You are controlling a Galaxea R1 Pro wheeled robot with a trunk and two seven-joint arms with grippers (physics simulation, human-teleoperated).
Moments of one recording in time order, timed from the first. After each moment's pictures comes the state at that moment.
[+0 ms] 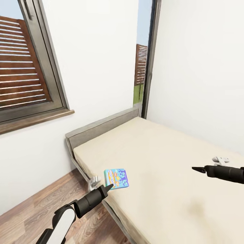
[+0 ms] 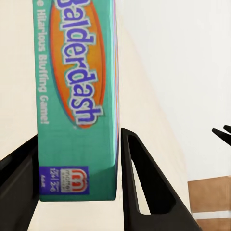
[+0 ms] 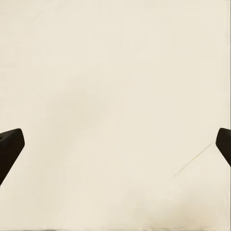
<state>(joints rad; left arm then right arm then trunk) -0.18 0.03 -0.21 -1.46 0.96 0.58 -0.16 -0.46 -0.53 -0.28 -1.35 -0.12 0.99 0.78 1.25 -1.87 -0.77</state>
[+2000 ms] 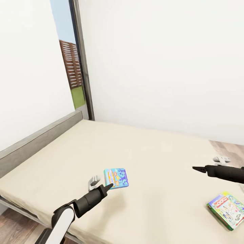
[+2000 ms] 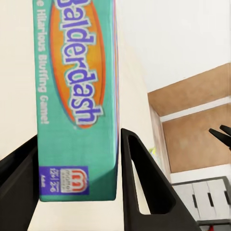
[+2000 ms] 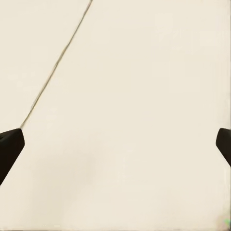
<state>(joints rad) -0.18 0.03 -0.20 -1.47 0.96 0.59 -0.16 -0.46 -0.54 -0.28 -1.35 -0.12 1.00 0.79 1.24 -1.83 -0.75</state>
